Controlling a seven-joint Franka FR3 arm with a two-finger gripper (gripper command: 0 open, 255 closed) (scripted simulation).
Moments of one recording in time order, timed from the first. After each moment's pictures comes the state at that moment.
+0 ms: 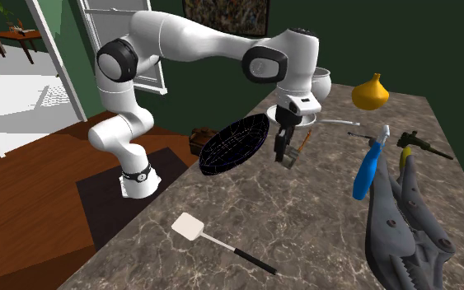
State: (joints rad) arm 0.26 0.23 0.35 -1.54 -0.09 1.76 0.19
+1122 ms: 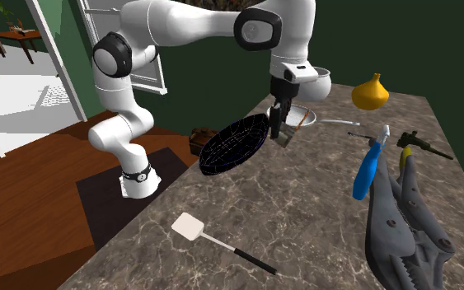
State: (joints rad) arm 0.26 0.17 0.36 -1.43 -0.07 1.59 0.18
